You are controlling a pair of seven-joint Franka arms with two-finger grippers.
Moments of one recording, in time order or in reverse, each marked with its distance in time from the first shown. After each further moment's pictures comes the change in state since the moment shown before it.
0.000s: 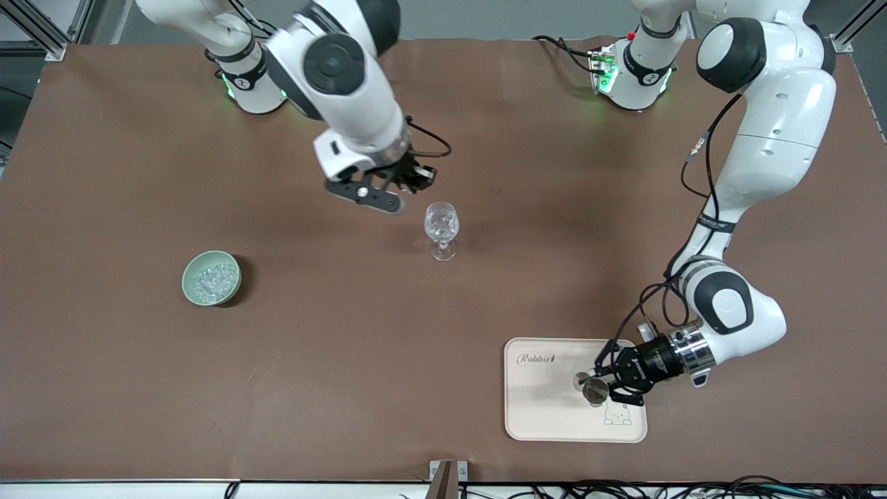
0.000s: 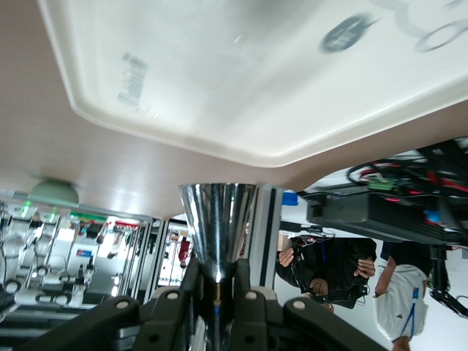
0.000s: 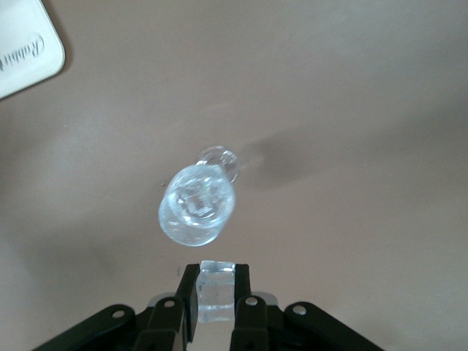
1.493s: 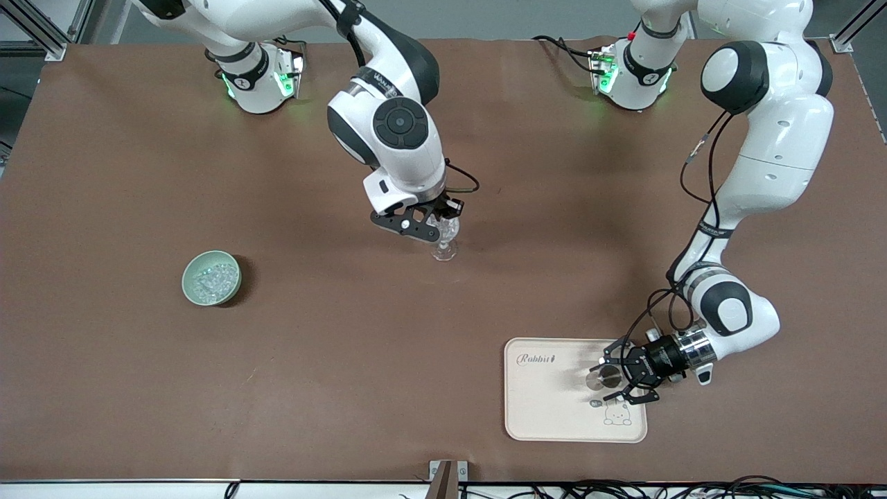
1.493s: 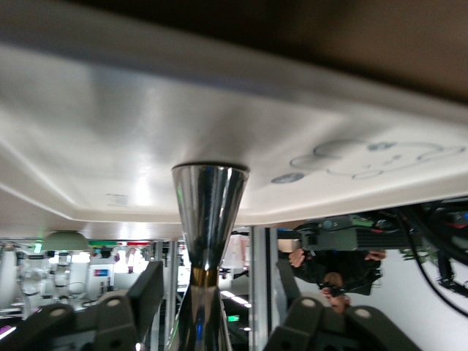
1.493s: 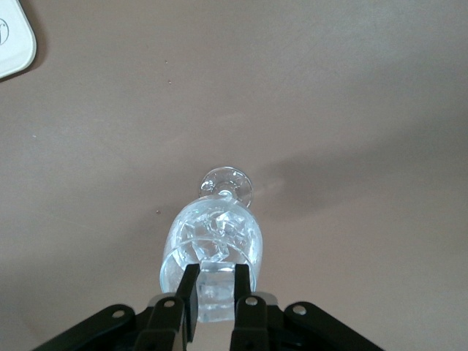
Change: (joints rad) left arm 0.061 0.094 0.002 0.005 0.004 -0.059 0.266; right arm 0.041 0.149 -0.005 0.037 -0.110 0.088 0.023
